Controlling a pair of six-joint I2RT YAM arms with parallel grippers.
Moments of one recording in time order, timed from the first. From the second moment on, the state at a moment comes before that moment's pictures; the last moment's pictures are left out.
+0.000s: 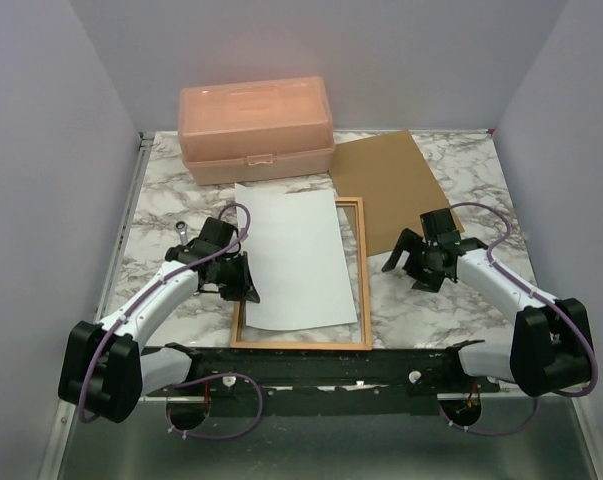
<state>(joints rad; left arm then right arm) -0.35 1.16 0.70 -0.69 0.39 -0.54 0.23 1.28 0.70 -0.54 -0.08 0.71</state>
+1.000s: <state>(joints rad) -0.42 1.21 0.73 -0.70 0.52 -0.44 0.23 1.32 0.66 -0.45 -0.22 0.71</state>
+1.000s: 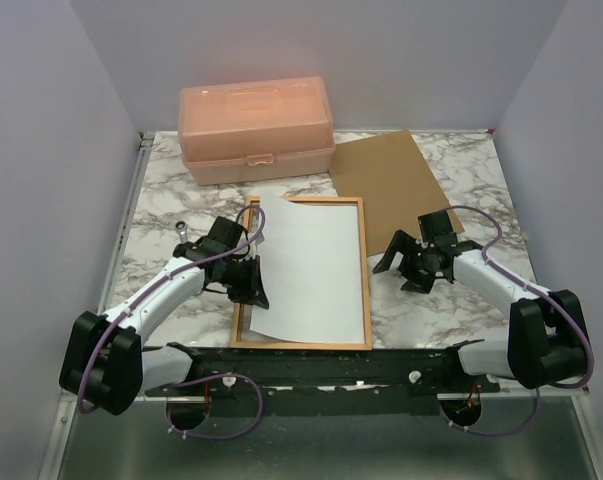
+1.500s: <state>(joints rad) -0.44 1.22 0.74 -0.70 0.51 -0.44 0.23 1.32 0.66 -0.41 -0.27 0.71</state>
